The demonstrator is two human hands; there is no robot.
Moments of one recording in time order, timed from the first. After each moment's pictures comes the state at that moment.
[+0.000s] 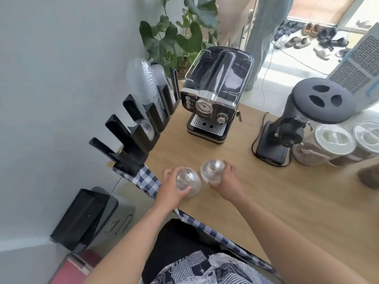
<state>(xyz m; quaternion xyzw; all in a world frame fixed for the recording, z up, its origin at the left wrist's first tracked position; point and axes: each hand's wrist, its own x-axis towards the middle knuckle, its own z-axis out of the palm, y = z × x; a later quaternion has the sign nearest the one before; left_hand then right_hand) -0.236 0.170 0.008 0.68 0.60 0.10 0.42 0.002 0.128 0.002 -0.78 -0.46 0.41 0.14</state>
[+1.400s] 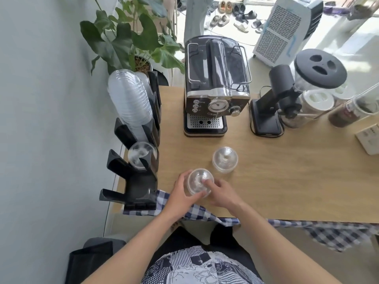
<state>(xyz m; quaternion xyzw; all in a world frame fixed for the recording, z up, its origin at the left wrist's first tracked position) -0.320 0.291 -0.029 0.65 0.41 0.02 0.64 -0.165 0.175 0.003 -0.77 -0.08 0.52 0.35</state>
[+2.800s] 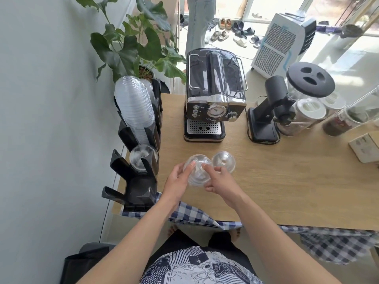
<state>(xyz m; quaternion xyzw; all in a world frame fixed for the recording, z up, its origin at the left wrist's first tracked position) -0.296 0.308 0.035 0.49 0.45 0.12 0.74 -0.159 0.201 0.059 -0.75 -0.06 0.47 0.45</state>
